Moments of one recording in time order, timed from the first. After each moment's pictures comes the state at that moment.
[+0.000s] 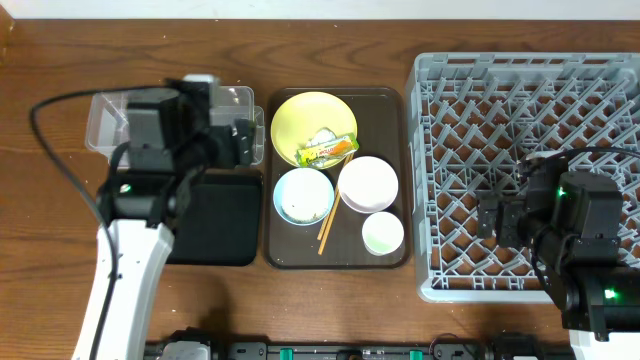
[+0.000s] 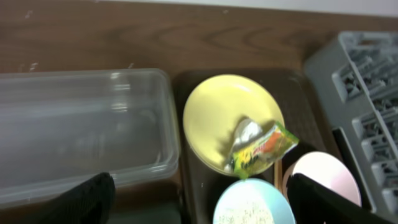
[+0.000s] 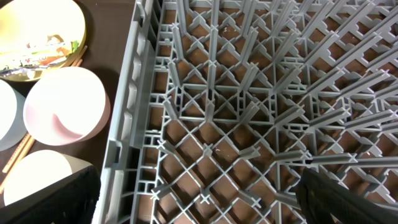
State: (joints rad) left arm -0.08 1.24 1.12 -0.58 0.23 -0.07; right arm 0.02 0.83 0.93 -0.92 -0.05 0.01
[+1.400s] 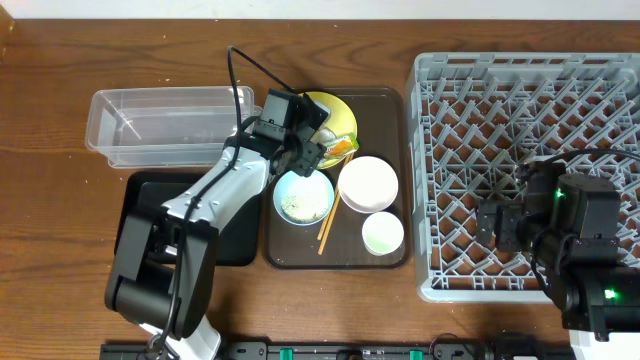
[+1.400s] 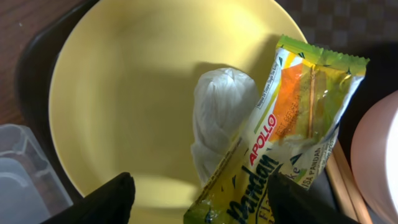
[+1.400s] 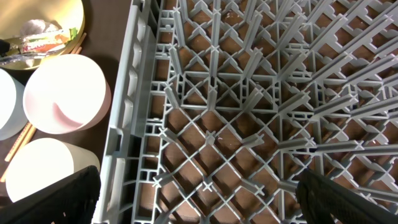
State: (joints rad) left arm -0.36 1.80 1.12 -0.31 0.11 0.25; right arm 0.02 0.83 0.93 -0.96 -0.05 0.02
